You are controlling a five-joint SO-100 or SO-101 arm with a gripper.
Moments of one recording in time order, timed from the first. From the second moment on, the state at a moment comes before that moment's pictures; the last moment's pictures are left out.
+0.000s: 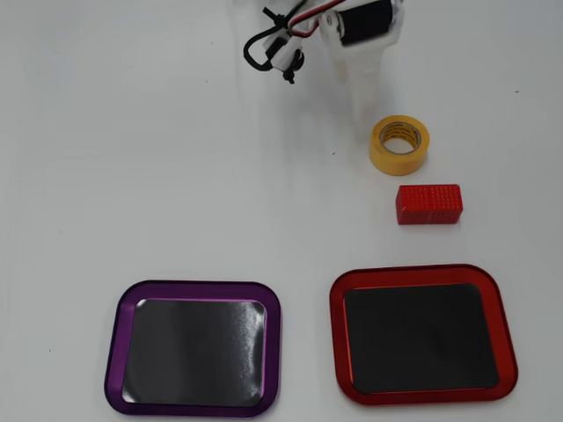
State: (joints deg) arm -14.5 104.5 114.6 62.6 -6.7
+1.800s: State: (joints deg) arm -14.0 107.9 108.0 54.8 -7.0
